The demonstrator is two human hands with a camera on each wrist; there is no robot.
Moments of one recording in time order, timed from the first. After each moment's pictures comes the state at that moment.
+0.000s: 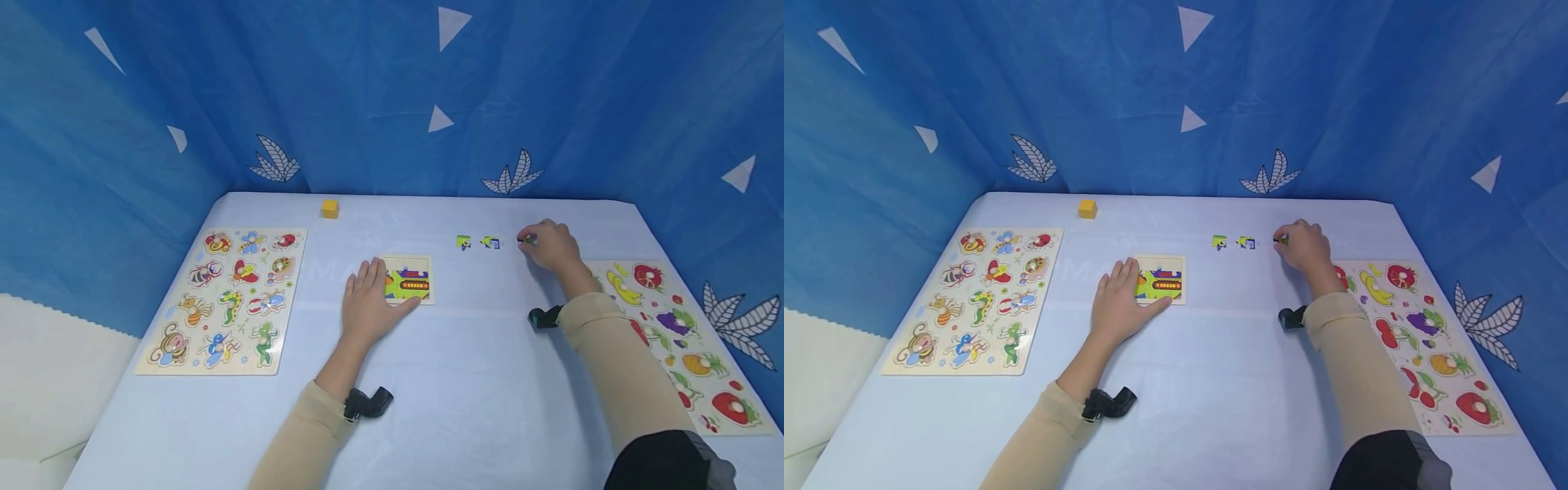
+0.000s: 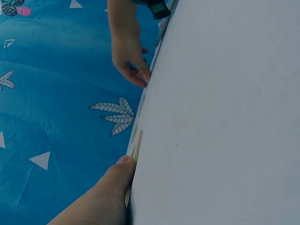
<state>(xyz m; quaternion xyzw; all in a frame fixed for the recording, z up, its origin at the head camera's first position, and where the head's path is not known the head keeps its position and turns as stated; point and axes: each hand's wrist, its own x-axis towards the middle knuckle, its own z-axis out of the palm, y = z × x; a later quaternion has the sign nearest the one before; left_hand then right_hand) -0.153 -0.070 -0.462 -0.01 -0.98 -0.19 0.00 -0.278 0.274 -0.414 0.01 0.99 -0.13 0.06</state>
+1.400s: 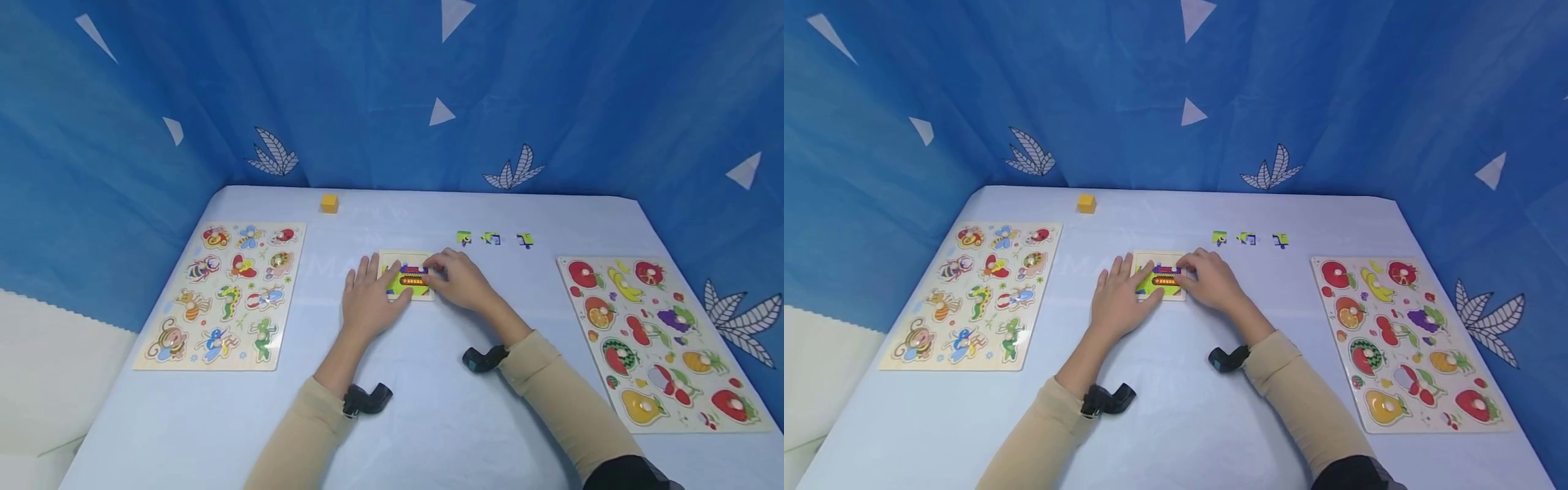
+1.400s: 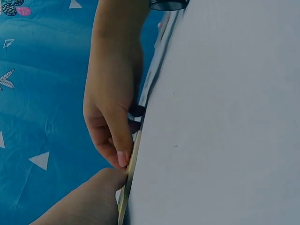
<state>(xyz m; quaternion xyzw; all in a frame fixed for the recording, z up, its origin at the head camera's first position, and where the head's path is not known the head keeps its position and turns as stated) -0.155 -0.071 -0.461 -0.03 -0.98 -0.19 0.01 -0.210 0.127 -0.441 -0.18 0.95 -0.26 0.07</state>
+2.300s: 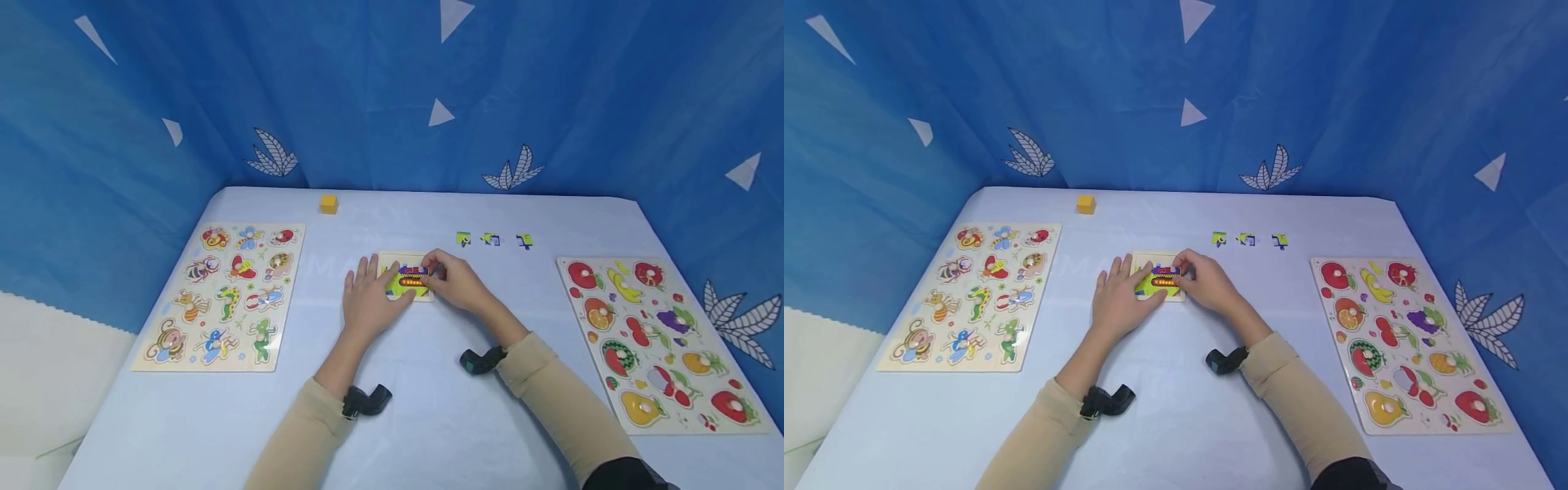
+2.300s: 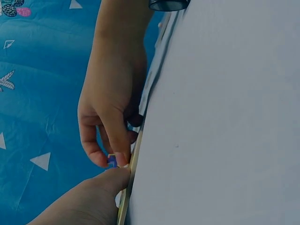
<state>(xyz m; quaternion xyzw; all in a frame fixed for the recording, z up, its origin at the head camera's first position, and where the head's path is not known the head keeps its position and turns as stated) -0.156 -0.067 -0.459 -0.01 -0.98 -0.21 0.02 -0.210 0.126 -0.445 -0.18 0.90 -0.39 0.08</state>
